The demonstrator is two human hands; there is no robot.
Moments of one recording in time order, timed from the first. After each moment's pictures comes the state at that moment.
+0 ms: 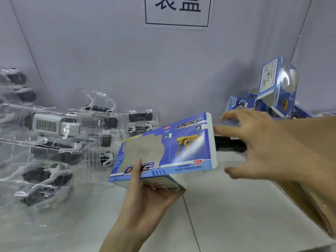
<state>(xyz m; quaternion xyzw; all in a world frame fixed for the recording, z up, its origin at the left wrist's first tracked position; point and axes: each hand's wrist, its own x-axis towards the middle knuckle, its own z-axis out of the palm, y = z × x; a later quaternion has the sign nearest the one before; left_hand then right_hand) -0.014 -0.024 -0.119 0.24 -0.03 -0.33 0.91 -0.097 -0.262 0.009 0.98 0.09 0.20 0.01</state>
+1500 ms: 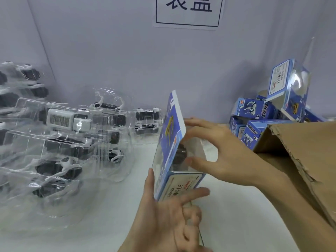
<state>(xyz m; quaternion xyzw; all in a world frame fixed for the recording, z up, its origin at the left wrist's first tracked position) -0.050 -0.014 -0.107 0.24 -0.09 -0.52 0.82 -0.062 -0.199 -0.012 0.93 0.19 0.21 -0.23</state>
